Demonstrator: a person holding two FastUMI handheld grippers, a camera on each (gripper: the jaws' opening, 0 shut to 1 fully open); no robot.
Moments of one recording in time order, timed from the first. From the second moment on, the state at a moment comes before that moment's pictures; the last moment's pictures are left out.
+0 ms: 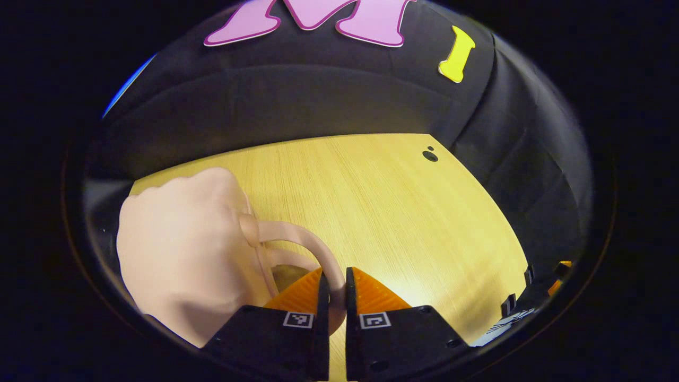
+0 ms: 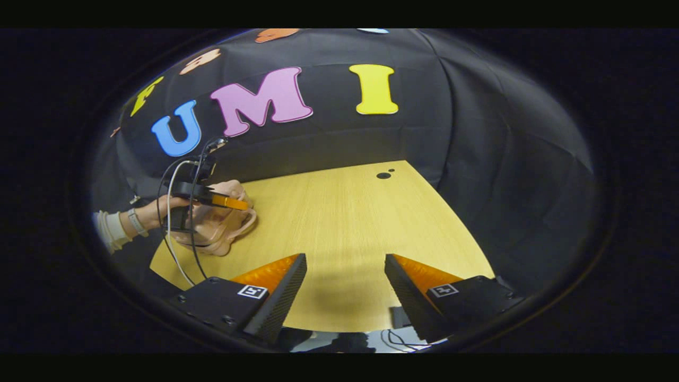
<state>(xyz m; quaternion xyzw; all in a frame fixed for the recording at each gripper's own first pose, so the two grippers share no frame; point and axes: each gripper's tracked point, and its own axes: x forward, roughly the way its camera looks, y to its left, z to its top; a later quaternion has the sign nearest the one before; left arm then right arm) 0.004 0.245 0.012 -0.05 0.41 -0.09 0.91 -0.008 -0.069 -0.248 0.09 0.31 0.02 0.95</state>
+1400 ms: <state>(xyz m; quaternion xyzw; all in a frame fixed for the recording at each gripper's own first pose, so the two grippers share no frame) -0.259 0.255 0.312 -0.05 -0.01 0.06 1.00 -0.057 0.015 0.040 0.00 -0.03 0.04 1.00</state>
